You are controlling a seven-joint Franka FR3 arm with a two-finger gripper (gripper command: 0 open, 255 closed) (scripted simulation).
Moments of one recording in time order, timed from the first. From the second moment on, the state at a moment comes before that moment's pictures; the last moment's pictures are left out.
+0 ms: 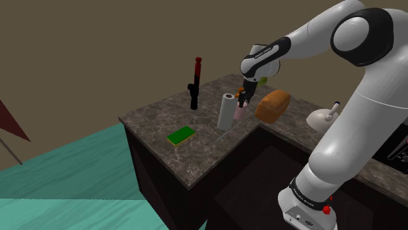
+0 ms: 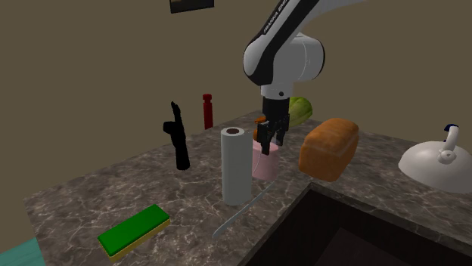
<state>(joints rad) -0.15 0.06 -0.28 -2.25 0.02 2.30 -0.53</state>
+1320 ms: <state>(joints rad) -0.15 -0.01 -0.28 -2.19 0.00 2.17 -0.51</state>
